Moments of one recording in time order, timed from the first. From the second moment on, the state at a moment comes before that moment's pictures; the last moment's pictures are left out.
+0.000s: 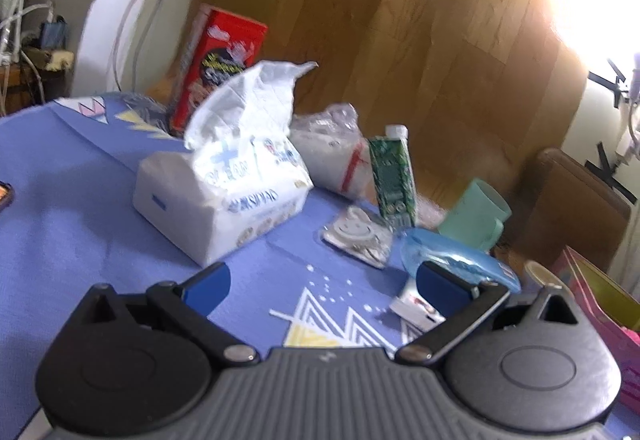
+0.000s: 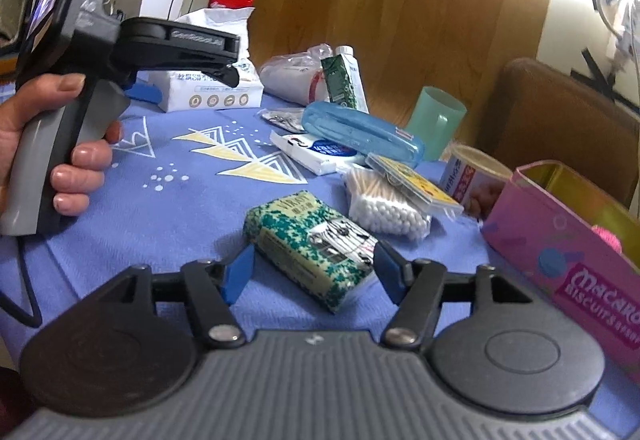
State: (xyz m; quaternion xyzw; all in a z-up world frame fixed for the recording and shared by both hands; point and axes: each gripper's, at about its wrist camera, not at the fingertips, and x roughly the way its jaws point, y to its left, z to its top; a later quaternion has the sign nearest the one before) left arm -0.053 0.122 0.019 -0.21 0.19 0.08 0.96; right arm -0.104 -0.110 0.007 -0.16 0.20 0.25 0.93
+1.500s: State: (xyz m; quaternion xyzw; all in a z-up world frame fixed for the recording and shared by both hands) left arm 0.030 -0.218 0.080 0.01 0.27 -0.32 0.91; right arm -0.069 -0.322 0.039 0.03 0.12 -0.09 0.99
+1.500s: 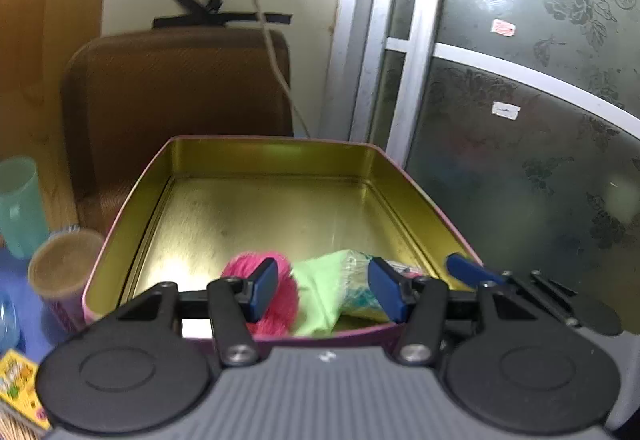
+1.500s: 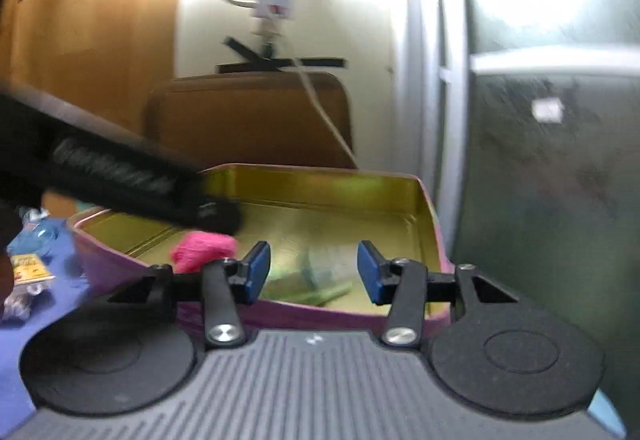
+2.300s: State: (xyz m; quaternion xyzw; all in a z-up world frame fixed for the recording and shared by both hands) left arm -0.029 0.056 0.022 -0.03 0.28 -0.05 0.96; right arm -0.070 -0.170 0.023 0.03 0.21 0.16 0.96
